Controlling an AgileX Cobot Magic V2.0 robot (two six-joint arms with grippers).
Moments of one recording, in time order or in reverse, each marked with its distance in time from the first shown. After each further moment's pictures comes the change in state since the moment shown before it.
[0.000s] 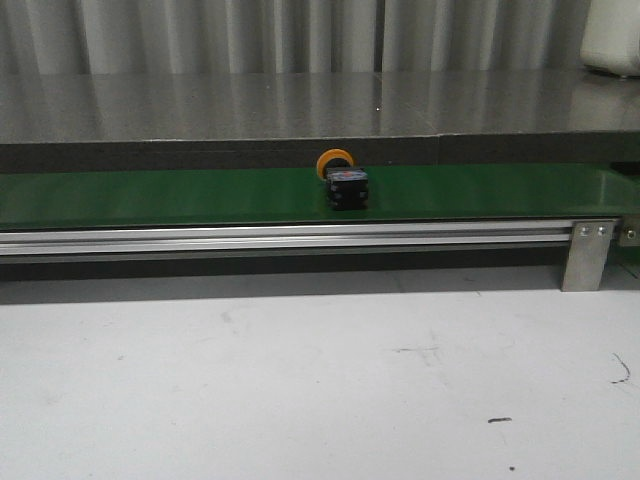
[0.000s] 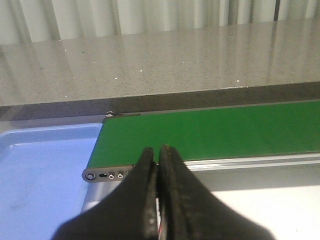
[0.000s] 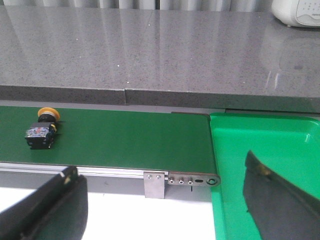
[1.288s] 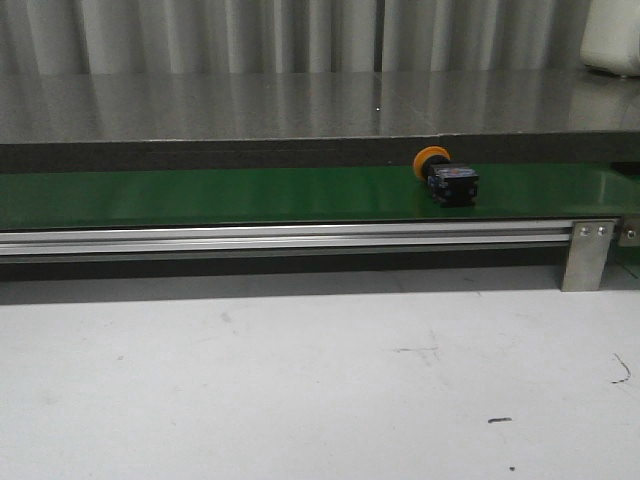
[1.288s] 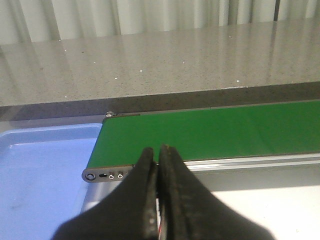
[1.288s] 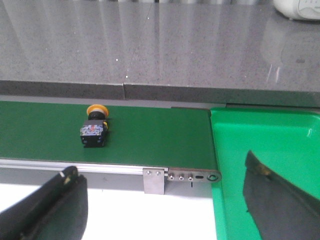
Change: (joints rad) left arm 0.000 0.000 0.000 0.000 0.000 0.000; right arm 0.000 0.055 0.000 0.000 -0.014 0.000
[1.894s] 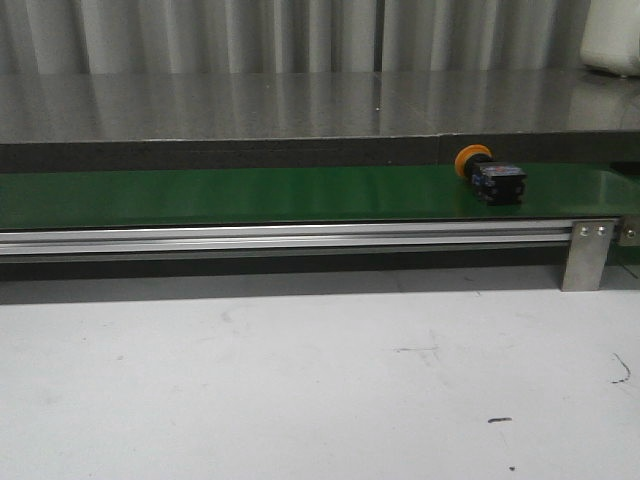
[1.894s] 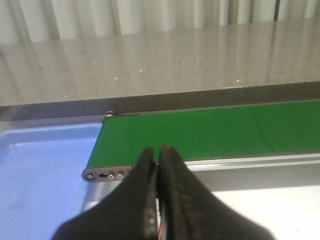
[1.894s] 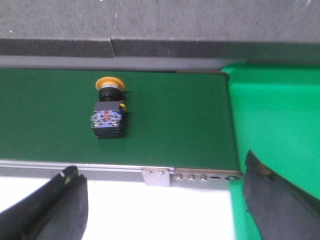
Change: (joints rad) left arm 0.000 0.000 0.000 0.000 0.000 0.000; right arm 0.000 0.604 -0.305 0.041 0.010 0.000
